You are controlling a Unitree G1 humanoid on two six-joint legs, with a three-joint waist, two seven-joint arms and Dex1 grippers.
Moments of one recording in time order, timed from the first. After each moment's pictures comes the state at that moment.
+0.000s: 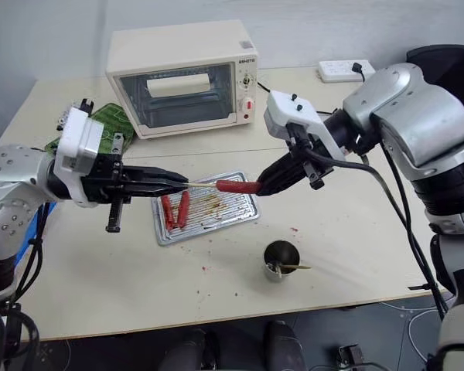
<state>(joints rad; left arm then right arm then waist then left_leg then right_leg) -0.65 0.86 0.08 -0.33 -0.71 0.61 -1.09 -1.28 -0.93 0.50 0.00 0.52 0.79 1.55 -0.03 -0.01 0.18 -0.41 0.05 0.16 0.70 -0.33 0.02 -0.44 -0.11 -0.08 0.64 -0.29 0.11</state>
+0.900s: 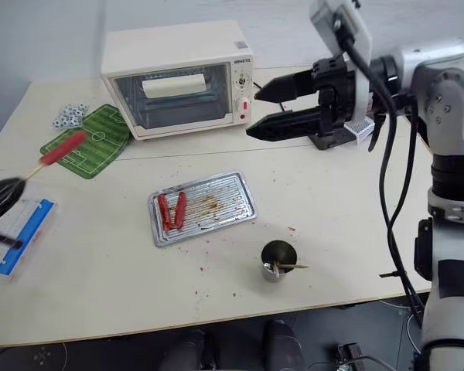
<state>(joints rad) 0.24 0.68 1.04 -0.55 -0.59 0.70 -0.54 -1.30 -0.80 0.06 0.03 0.66 1.10 1.31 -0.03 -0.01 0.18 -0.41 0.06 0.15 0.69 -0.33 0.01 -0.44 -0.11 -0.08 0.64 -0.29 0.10</state>
